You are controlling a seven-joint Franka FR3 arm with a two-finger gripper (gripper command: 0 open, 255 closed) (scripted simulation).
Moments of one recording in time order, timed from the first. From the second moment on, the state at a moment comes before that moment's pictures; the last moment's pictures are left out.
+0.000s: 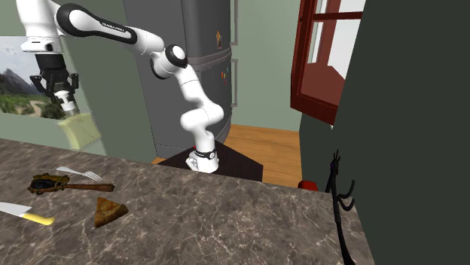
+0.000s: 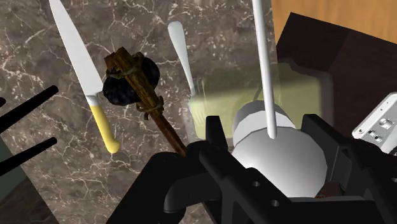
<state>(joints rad) -0.09 -0.59 -1.32 -1.39 -0.49 1.38 -1.82</state>
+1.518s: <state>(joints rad) 0.04 -0.70 -1.56 -1.37 -0.60 1.50 -1.92</state>
